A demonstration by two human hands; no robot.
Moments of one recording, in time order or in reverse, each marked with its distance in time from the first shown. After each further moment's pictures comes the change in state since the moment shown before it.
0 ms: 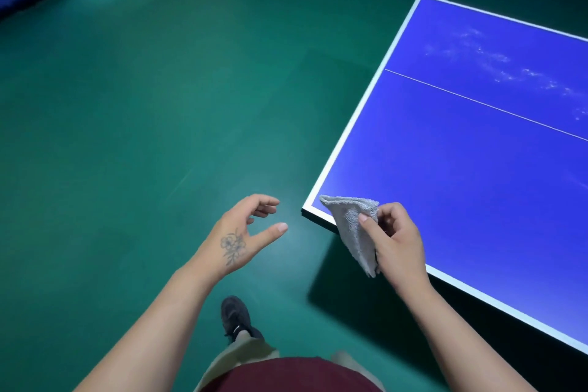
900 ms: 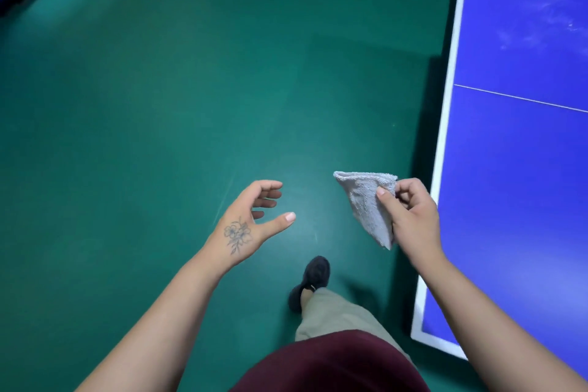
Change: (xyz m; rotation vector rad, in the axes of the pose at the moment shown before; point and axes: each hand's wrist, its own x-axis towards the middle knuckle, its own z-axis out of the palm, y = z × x) left_hand 0.393 -0.071 -0.251 -0.040 -0.138 -0.072; right_hand 0.358 -0.112 0.251 0.158 0.169 0.080
